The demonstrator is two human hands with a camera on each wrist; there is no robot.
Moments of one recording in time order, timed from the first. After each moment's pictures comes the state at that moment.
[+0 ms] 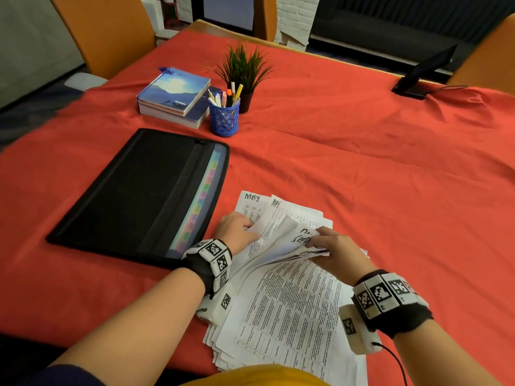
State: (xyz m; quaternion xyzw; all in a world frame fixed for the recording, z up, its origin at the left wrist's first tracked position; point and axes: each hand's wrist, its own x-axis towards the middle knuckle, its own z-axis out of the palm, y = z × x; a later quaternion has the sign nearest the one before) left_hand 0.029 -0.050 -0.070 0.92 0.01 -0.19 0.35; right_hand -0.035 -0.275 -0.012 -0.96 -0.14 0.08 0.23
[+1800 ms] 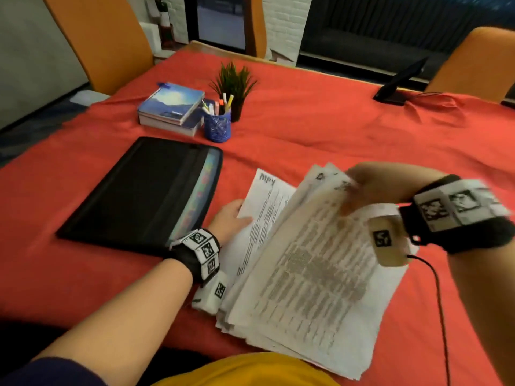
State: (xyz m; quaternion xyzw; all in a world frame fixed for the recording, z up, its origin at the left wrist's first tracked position) left_hand 0.003 -0.049 -0.030 0.78 -0.03 -0.16 0.60; right_hand -0.031 -0.287 0.164 -0.96 -0.05 0.25 0.15
